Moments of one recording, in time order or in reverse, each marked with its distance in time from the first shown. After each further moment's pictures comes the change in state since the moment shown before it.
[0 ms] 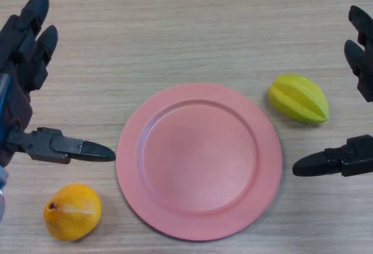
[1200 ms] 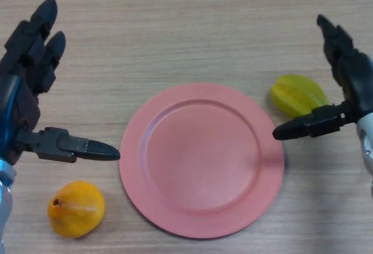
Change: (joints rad) left arm -0.011 0.015 -0.018 0.060 -0.011 -0.029 0.015; right arm -0.359 -0.010 0.085 0.930 -0.181 -0.416 -0.085
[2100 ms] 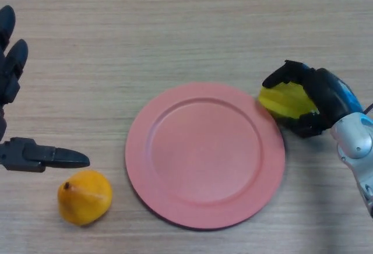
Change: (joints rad) left arm 0.062 0.002 0.105 -0.006 -0.036 -0.003 -0.019; right arm -0.173 -0.015 0.051 0.508 -0.278 -0.359 -0.062
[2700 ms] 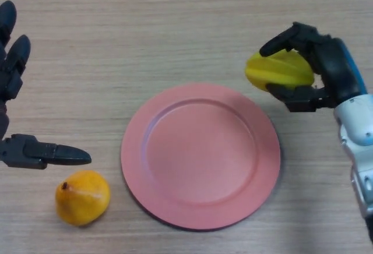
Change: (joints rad) left arm -0.017 0.000 -0.005 -0.002 -0.035 0.001 -0.002; right arm 0.154 0.078 0.028 -0.579 0.195 0.341 0.060
